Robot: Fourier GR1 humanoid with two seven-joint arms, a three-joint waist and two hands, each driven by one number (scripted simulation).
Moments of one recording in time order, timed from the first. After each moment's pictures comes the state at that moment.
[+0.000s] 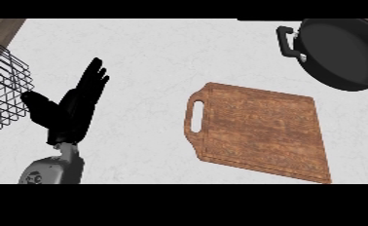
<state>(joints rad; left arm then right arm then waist) -0.14 0.08 0.00 -1.67 0.06 0.06 0.32 -0.41 -0.95 -0.56 -1.40 0.49 0.31 0.13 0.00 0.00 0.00</state>
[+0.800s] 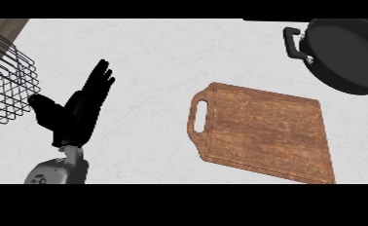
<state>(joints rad) -0.13 0.06 -0.03 -1.69 0.04 0.05 0.33 -0.85 -0.89 -0.32 -0.91 0.62 0.18 0.18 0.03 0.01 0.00</state>
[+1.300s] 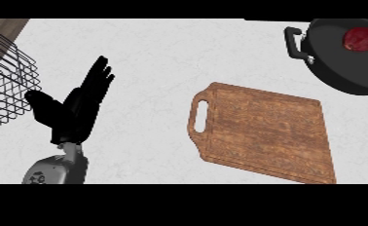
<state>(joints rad) -0.15 0.06 -0.02 -1.70 0.05 0.06 0.35 -0.97 -0.80 -0.31 -0.58 0.65 0.14 0.12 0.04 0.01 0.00</state>
